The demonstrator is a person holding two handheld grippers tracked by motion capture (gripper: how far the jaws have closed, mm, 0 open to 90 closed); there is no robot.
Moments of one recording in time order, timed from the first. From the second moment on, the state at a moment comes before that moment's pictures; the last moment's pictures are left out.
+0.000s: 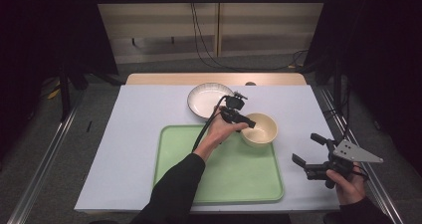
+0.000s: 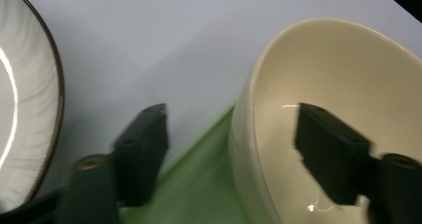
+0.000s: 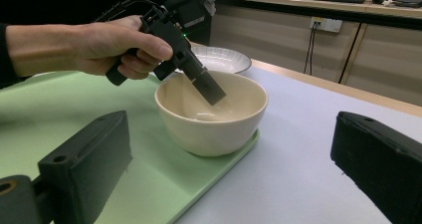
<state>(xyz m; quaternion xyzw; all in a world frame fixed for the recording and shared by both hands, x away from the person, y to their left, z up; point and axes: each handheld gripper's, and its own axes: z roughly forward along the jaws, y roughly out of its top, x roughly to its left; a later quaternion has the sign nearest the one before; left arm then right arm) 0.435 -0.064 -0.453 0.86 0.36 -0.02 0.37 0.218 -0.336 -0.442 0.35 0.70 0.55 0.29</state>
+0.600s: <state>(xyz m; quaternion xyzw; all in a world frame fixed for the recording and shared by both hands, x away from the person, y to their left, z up) 0.423 -0.060 -0.438 0.85 0.31 0.10 0.42 0.218 -0.336 -0.442 0.35 0.70 0.55 0.29</state>
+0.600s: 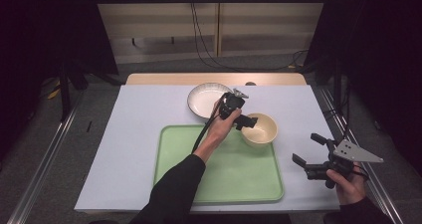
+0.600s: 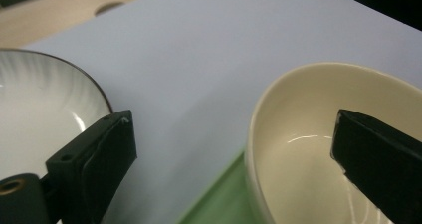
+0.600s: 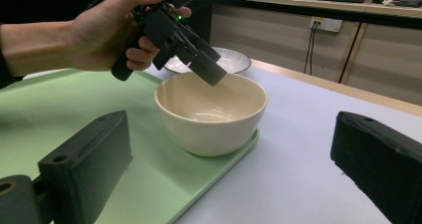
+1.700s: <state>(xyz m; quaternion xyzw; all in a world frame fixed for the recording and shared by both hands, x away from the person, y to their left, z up) 0.389 0.024 -0.415 0.81 0.33 0.16 0.46 0.217 -0.337 -0.441 0.35 0.70 0.55 0.29</state>
